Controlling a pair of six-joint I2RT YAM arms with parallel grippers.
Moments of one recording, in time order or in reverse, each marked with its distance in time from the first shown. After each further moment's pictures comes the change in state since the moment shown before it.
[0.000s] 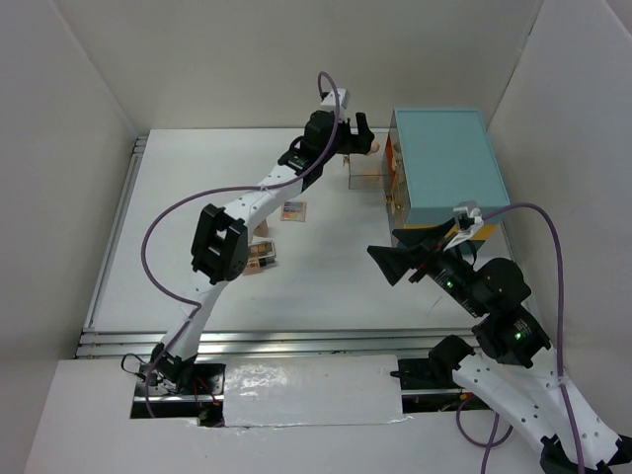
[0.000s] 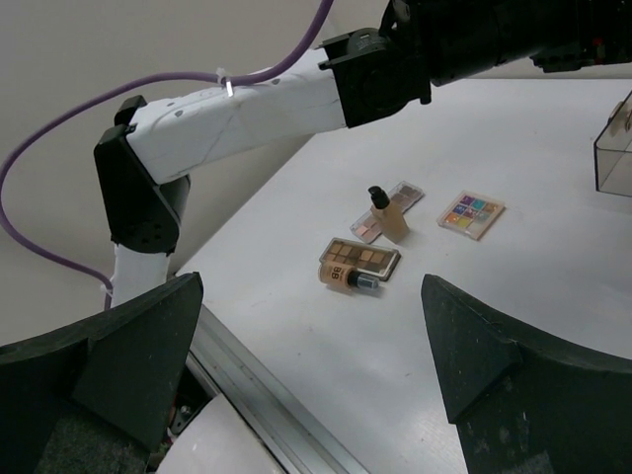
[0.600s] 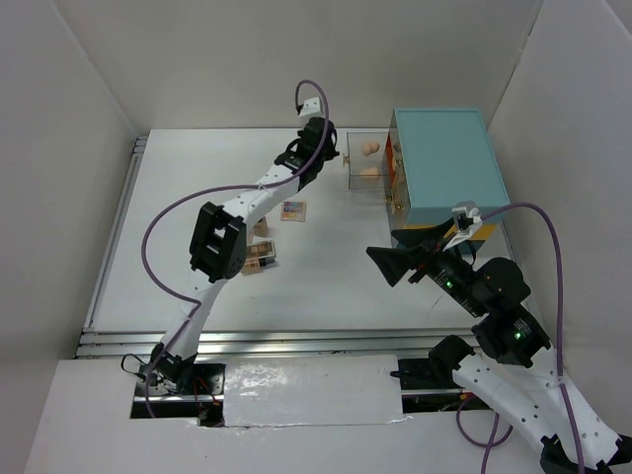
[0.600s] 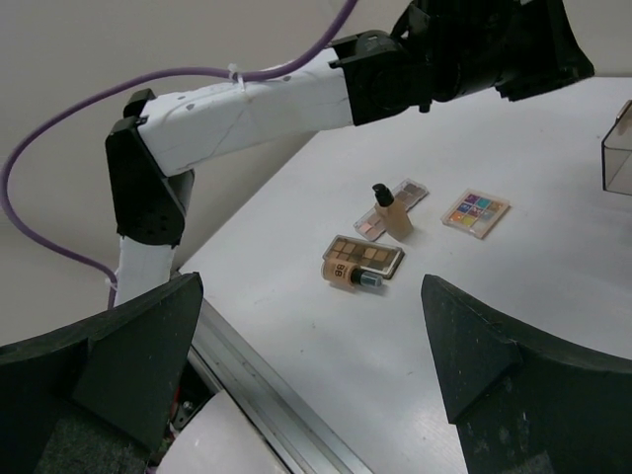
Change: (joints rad) left arm 0.020 -0.026 -0.057 -0.187 -0.380 -0.181; right arm 0.000 0.006 0.000 0.000 -0.014 0.000
